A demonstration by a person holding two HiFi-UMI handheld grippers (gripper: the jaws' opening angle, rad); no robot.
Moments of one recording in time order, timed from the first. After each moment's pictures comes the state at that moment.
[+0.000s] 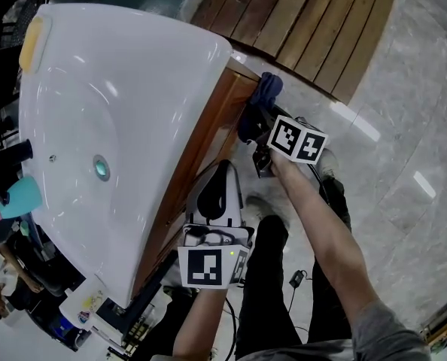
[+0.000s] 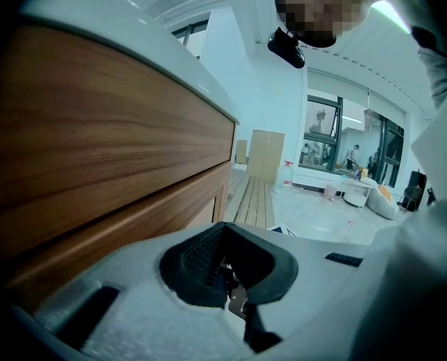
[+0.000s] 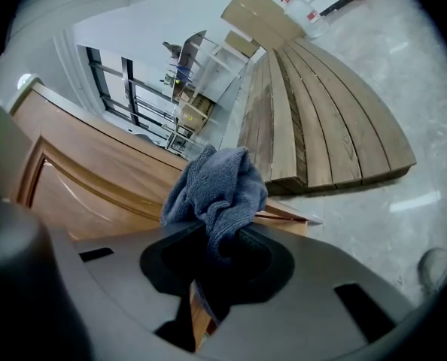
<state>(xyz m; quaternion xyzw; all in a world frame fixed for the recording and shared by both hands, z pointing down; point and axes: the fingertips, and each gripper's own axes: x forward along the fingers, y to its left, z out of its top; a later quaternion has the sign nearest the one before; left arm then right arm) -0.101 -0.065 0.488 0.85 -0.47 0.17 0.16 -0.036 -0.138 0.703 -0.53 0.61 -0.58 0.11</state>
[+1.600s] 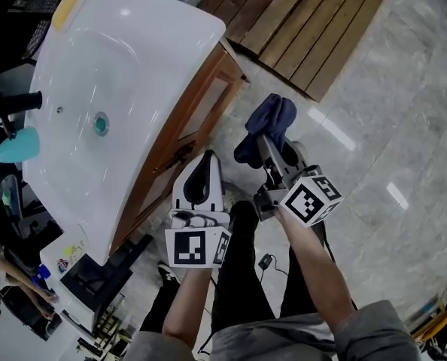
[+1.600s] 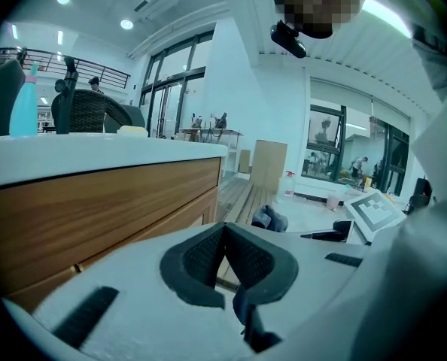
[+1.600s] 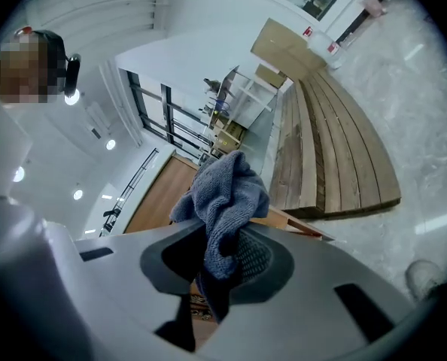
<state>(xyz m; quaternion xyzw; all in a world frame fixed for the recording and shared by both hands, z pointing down) -0.101 -0.011 0.423 0.84 -0.50 0.15 0.16 0.005 -0.015 0.495 -0.51 0.68 -0.49 0.19</state>
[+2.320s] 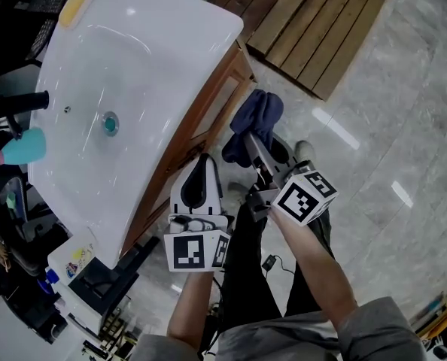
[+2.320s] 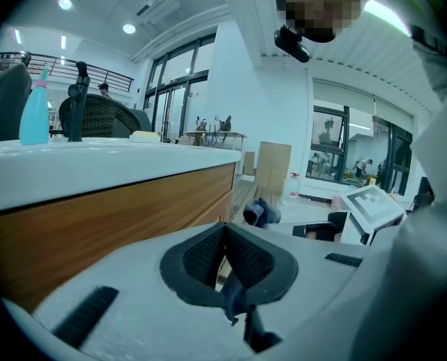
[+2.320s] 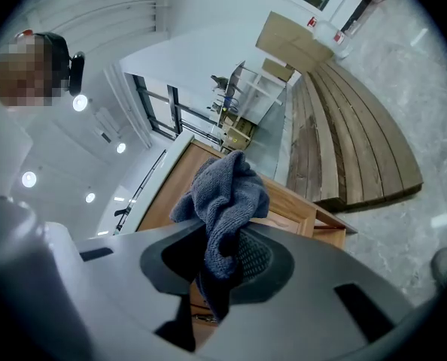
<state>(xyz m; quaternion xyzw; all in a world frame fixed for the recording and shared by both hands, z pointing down) -0.138 -0.013 0.416 0.83 -0.51 0.14 0.15 -0.047 -0.032 0.475 -0.48 0.70 -0.48 0.21</state>
